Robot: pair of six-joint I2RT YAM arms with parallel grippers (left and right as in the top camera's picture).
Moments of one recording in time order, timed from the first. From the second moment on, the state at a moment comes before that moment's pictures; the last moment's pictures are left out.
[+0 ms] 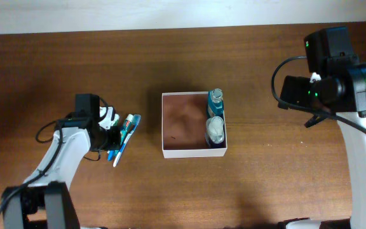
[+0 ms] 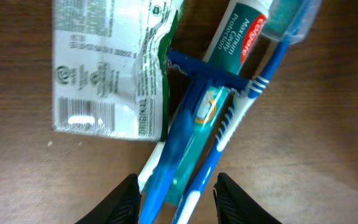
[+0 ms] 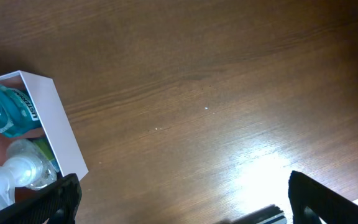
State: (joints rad) left arm 0.03 1.60 0.93 -0.69 0.10 0.01; right arm 0.11 1.52 1.94 -1.65 0.28 0.40
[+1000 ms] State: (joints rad) left arm 0.03 1.66 0.93 -0.62 0.09 0.01; right arm 0.11 1.52 1.94 -1.65 0.28 0.40
